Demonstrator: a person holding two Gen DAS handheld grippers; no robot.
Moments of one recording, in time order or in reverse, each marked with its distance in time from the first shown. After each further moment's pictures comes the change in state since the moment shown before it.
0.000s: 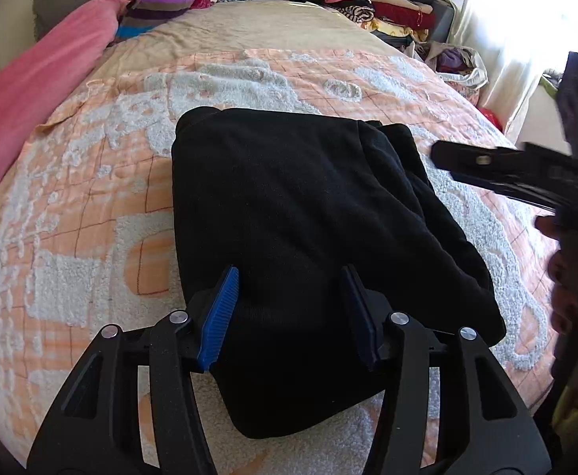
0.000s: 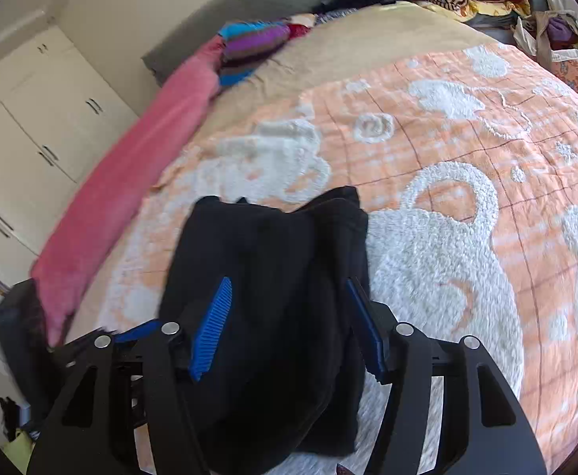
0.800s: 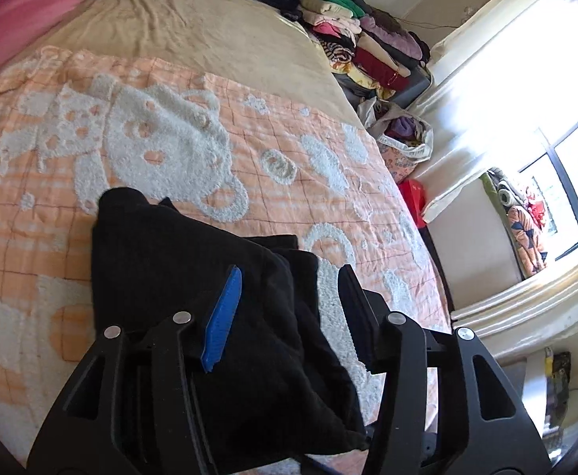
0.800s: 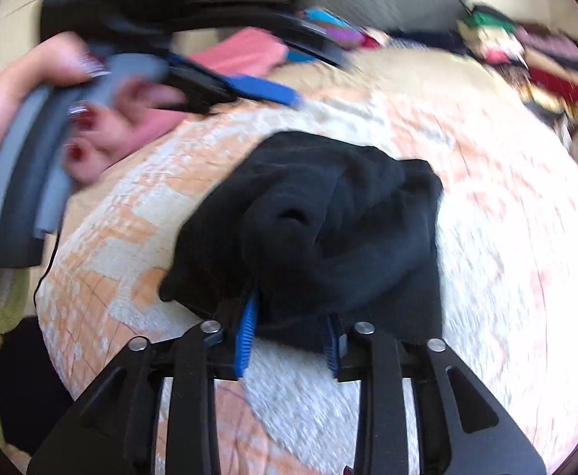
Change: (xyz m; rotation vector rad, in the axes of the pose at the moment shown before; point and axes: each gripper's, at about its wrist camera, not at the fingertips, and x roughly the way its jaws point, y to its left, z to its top) left arm -0.019 0.021 0.102 -0.285 -0.025 -0.360; right arm -0.030 0.079 -0.096 -0.278 -0.005 -0.026
